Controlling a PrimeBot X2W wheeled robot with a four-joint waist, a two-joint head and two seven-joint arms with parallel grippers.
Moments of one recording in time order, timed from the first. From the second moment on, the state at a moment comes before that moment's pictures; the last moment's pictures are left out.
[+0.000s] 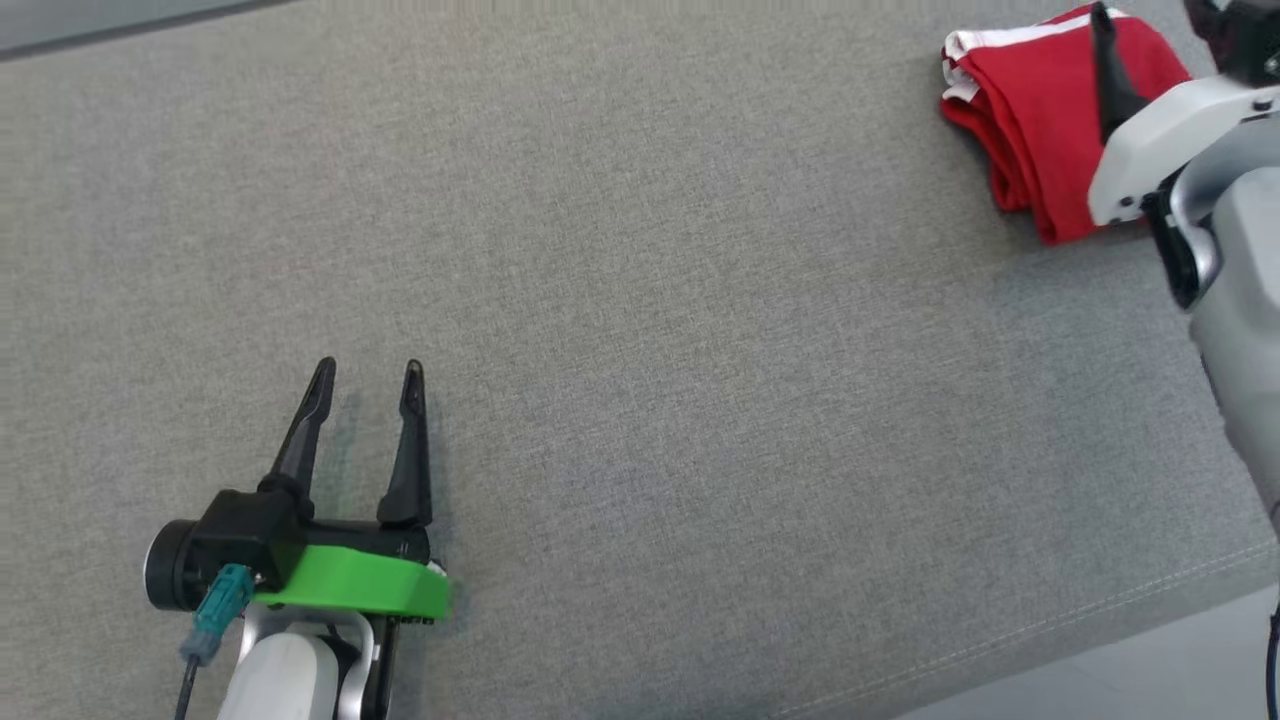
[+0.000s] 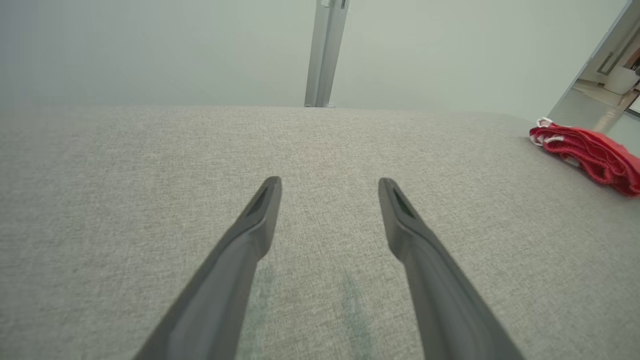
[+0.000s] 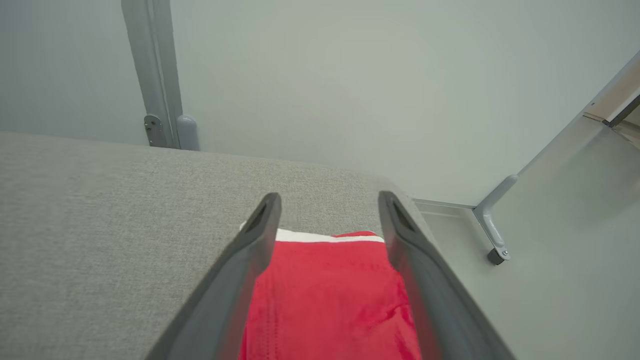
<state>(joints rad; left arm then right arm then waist) -0.15 0.11 -0.18 0.11 -0.27 -0.03 -0.26 -1.07 -0.35 0.29 1.06 0.25 0.13 -0.26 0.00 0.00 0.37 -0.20</state>
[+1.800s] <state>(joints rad) 0.03 0.05 -0.04 0.15 -0.32 0.00 -0.26 -0.19 -0.05 0.13 0.29 0.14 0.13 -0.26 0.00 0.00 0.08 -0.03</state>
